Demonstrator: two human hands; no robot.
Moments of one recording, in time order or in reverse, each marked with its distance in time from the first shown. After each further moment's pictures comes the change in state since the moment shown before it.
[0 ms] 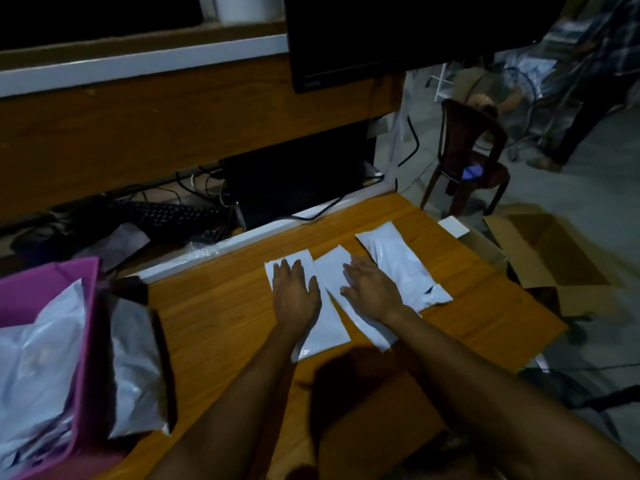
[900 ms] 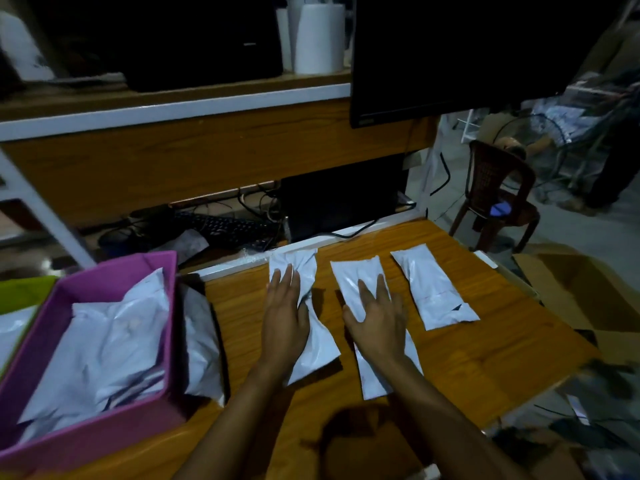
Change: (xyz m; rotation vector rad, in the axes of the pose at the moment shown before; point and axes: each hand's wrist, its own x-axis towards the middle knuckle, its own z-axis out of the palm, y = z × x) left_hand -0.067 -0.037 -0.112 -0.023 0.213 0.274; right_hand -0.069 -0.117 -0.002 0.111 0.316 0.208
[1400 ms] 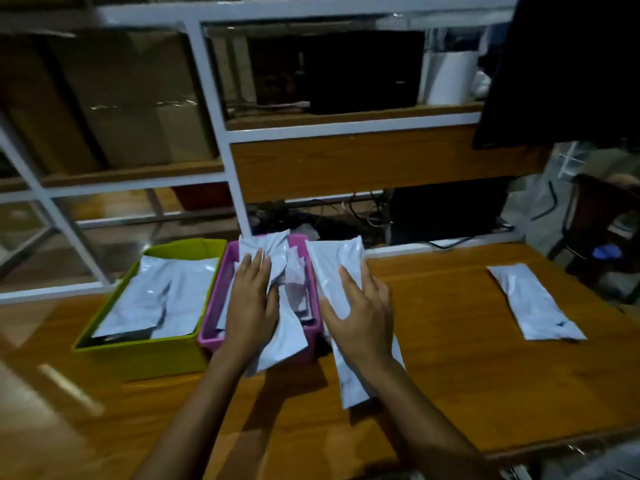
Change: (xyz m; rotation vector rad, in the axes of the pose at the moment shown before) left_hand -0.105 -0.080 -0.266 0.220 0.192 -0.095; right_hand -0.141 -0.238 -0.026 0.271 0.151 -0.346
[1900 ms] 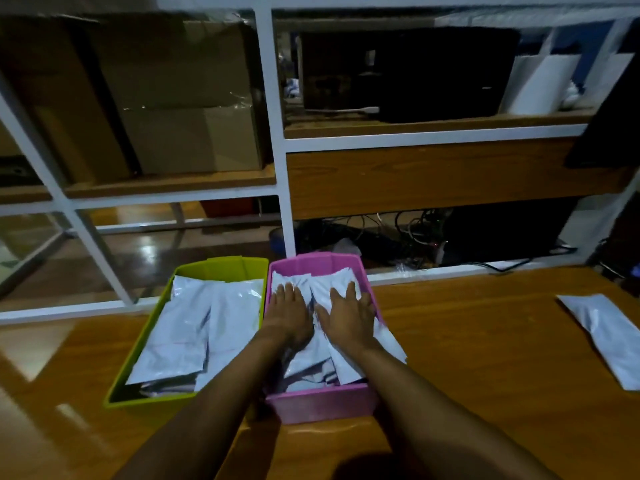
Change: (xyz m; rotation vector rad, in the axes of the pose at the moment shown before) left_hand 0.093 -0.155 0.058 0.415 -0.708 -0.200; right_hand 0.092 -0.065 0.191 -0.301 -0.455 0.102
